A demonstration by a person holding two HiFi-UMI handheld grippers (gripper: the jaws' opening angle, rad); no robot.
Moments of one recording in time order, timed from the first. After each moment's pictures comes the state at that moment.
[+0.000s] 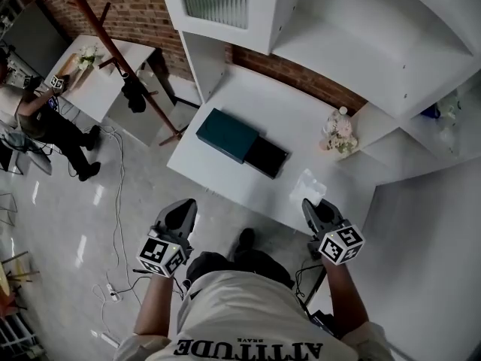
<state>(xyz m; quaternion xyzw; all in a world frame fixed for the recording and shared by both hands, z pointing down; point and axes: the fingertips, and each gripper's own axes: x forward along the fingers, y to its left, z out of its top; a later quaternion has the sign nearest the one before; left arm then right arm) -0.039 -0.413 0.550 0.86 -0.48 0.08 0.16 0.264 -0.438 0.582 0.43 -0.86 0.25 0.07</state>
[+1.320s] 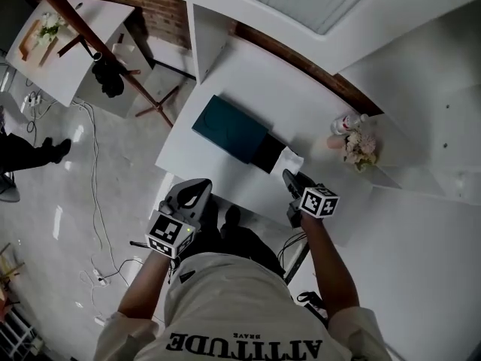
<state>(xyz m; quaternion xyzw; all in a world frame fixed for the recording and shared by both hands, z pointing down) -0.057 -0.550 0.635 0.89 -0.38 0.11 0.22 0.186 -0.585 0.759 0.46 -0.76 0.43 0.16</state>
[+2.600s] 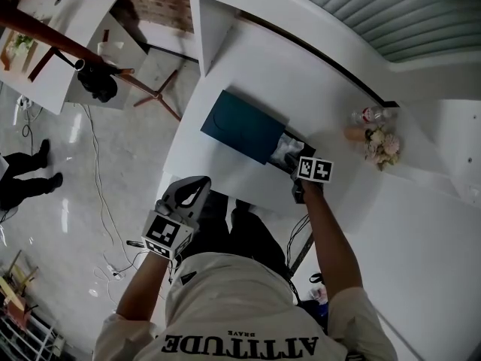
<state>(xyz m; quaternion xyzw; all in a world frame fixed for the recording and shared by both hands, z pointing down) -0.105 -0.592 0.675 0.89 -0.34 0.14 0.26 0.197 -0.612 0.898 0.51 -0.60 0.51 0.33</state>
